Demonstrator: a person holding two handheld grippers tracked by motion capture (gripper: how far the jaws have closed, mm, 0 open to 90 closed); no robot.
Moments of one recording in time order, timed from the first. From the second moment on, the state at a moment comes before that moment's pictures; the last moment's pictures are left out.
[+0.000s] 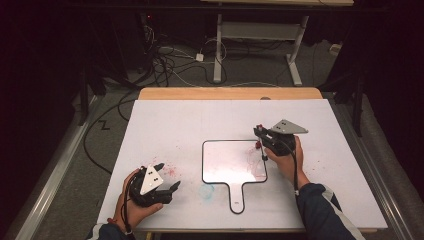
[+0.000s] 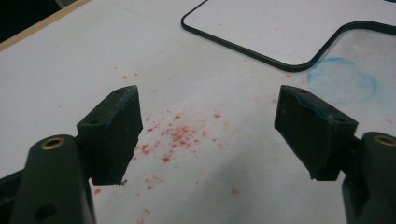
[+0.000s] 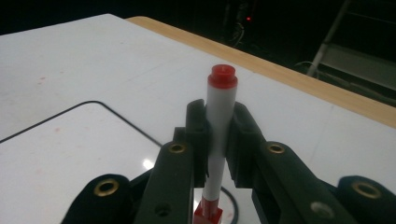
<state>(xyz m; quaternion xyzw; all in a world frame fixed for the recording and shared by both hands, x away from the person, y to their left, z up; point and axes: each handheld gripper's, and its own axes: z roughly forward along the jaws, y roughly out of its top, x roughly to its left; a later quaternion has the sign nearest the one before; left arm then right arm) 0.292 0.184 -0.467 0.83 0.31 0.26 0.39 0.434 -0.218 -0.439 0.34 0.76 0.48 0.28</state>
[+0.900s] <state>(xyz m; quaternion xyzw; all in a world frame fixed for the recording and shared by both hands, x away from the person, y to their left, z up) 0.295 0.179 -0.471 0.84 0.30 0.25 0.38 0.424 -0.187 -0.439 0.30 0.78 0.45 0.31</state>
